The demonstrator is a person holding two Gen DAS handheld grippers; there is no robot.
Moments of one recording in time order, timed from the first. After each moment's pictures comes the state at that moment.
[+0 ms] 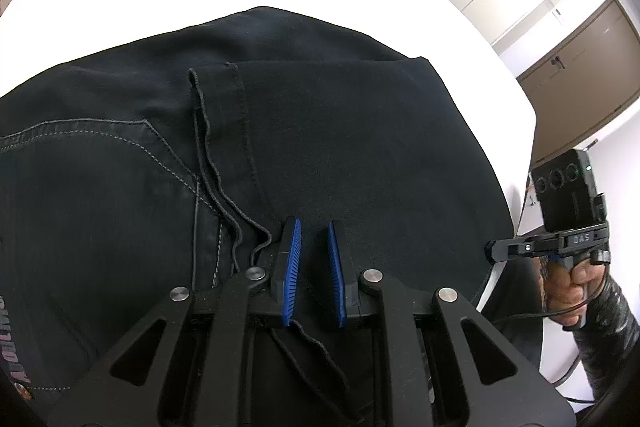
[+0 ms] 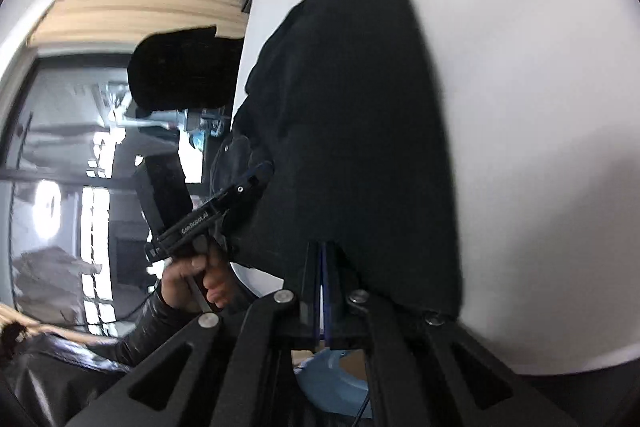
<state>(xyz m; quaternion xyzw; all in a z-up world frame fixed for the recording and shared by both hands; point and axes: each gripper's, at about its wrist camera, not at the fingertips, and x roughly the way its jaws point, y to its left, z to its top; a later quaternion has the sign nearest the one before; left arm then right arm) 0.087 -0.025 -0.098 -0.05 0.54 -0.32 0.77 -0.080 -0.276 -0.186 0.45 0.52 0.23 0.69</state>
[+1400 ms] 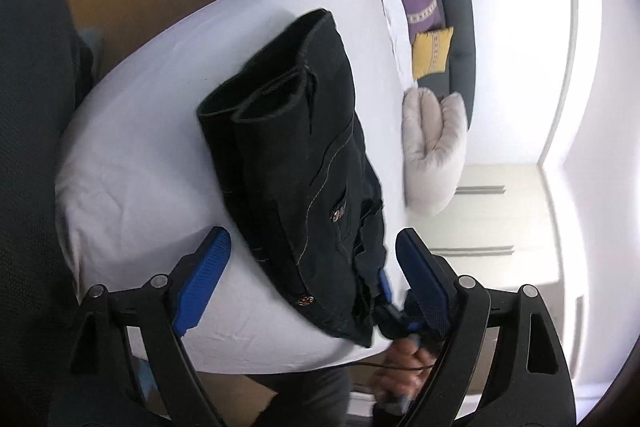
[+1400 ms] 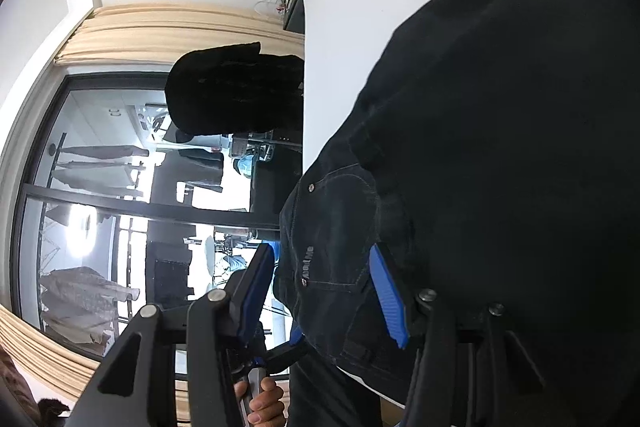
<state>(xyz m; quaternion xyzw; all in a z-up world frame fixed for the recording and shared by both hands) -0.057 0.293 -0.135 -0.58 0.41 -0.14 0.69 0.013 -0.167 -0.163 0.49 0.46 0.27 0.69</state>
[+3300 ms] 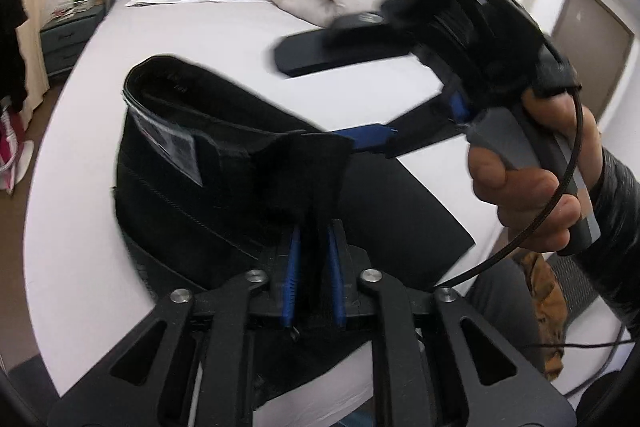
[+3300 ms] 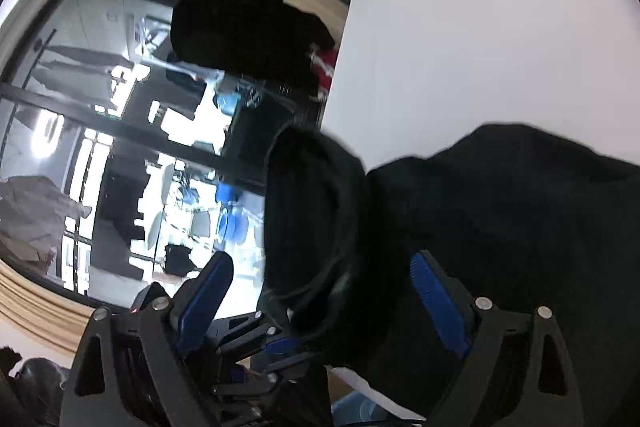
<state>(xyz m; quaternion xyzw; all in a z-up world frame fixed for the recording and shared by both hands) -0.008 -0.022 -0.001 -0.01 0.40 -0.33 0.86 0.044 -0.156 -0.061 0.30 0.53 0.32 0.73</state>
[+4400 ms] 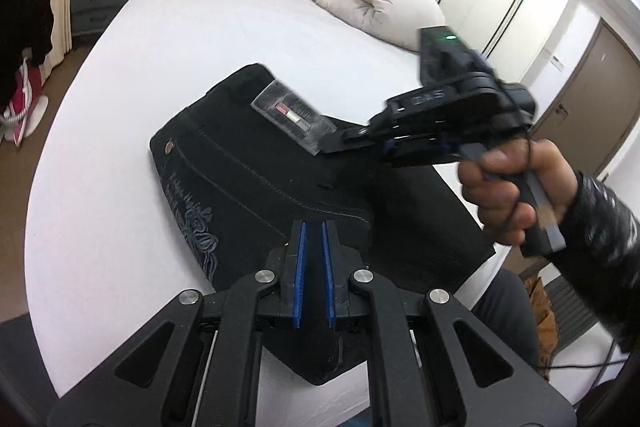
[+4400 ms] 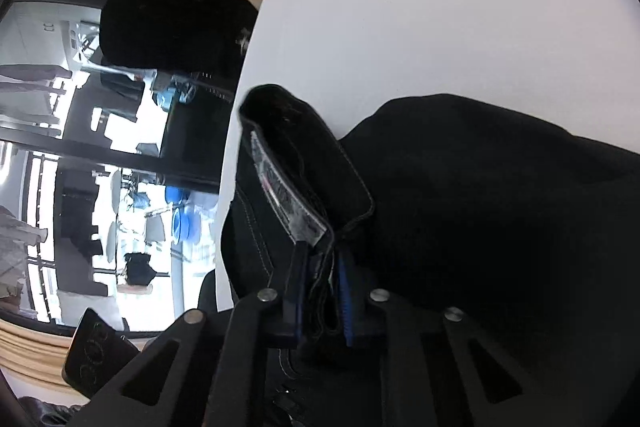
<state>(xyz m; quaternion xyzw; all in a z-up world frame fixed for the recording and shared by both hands) 0.006 0.012 -0.036 -0.08 0.42 -0.27 0.86 0.068 -0.174 -0.110 0.30 0.57 0.23 0.73</state>
